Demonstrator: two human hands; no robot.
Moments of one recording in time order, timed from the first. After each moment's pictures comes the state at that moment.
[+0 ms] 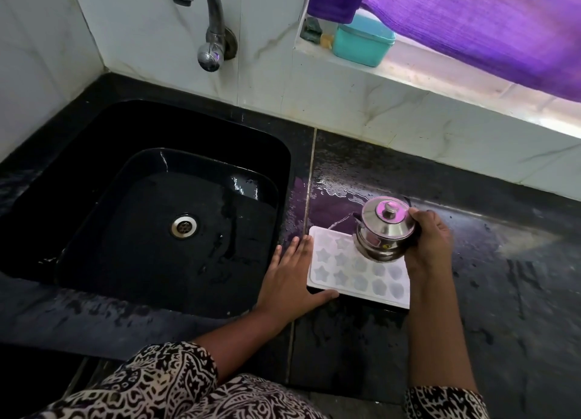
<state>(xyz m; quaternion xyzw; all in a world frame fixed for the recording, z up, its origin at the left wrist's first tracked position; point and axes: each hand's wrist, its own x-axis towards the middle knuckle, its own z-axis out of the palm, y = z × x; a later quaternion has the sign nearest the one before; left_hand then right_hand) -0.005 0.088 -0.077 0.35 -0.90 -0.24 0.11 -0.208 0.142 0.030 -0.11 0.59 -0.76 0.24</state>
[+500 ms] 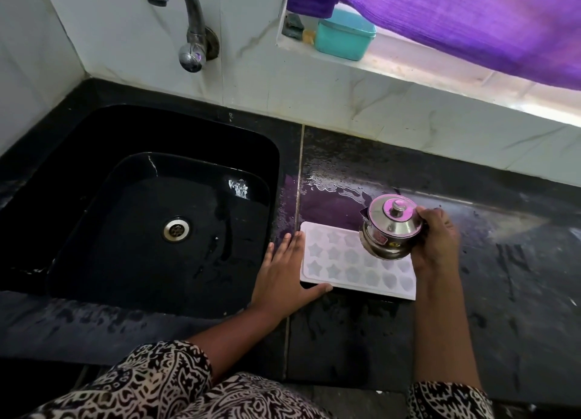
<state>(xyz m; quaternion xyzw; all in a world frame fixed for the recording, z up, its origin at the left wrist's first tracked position) -0.006 0.090 -0.077 0.35 -0.90 -0.23 0.10 -0.220 0.166 0.031 -0.11 0.58 -0.78 0.21</state>
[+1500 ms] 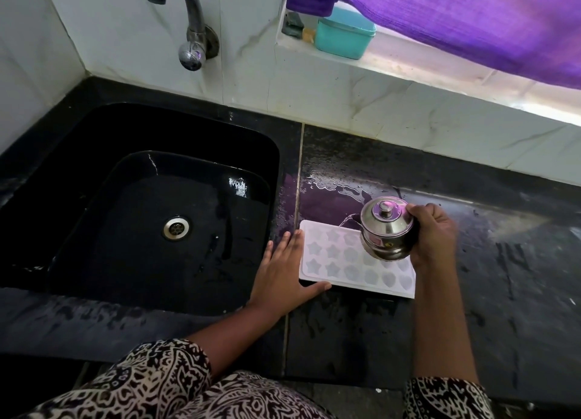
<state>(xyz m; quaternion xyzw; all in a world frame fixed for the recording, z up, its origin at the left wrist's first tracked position) -0.005 0.090 -0.074 0.35 -0.90 -0.23 0.11 -0.218 0.165 0.035 -0.11 0.68 -0.70 0.20</state>
